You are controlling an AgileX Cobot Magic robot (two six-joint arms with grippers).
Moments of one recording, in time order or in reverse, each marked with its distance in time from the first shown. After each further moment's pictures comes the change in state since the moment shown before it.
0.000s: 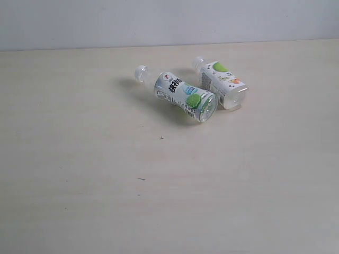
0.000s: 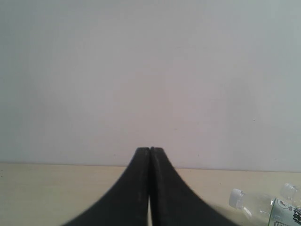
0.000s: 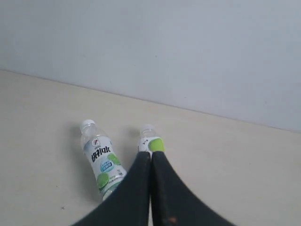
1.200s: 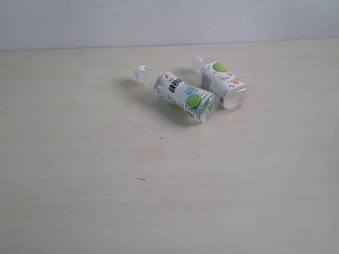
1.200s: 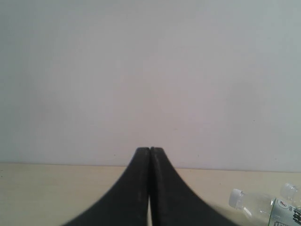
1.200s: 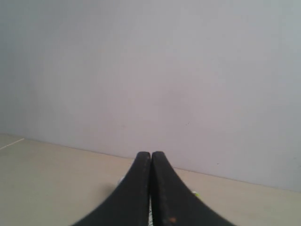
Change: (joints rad) left arm 0.000 0.000 0.000 0.000 0.000 0.000; right arm 0.000 -0.608 0.591 0.721 -0.250 -0.625
